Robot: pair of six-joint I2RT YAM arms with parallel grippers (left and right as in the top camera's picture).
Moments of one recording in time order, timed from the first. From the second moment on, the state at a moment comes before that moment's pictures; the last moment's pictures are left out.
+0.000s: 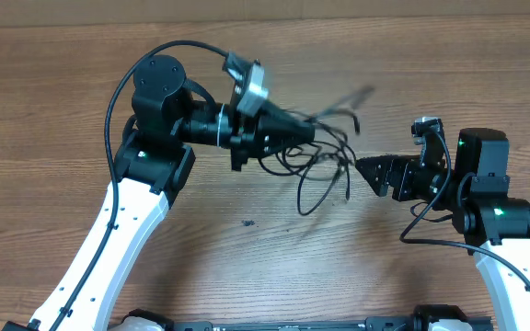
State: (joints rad) left arm -0.33 1.39 1.20 0.17 1.41 -0.24; right arm -0.02 1.06 0.87 -0.67 -0.62 0.14
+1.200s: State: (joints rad) left arm -0.33 1.39 1.20 0.17 1.37 -0.10; right arm 0.00 1.06 0.87 -0.79 -0.99 -0.29
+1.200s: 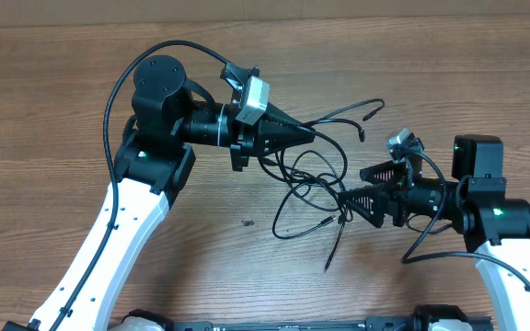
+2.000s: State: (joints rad) left arm -0.44 1.39 1.20 0.31 1.26 -0.23; right arm 0.10 1.06 0.87 -0.75 -0.92 -0.30
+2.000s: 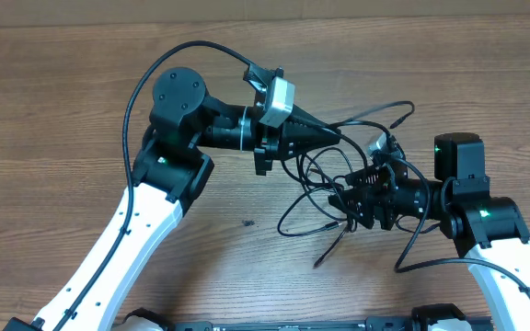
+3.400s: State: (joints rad) left arm -0.43 1.39 1.20 0.26 1.25 -0.31; right arm 0.10 1.06 0.87 -0.65 -0.85 -0.23
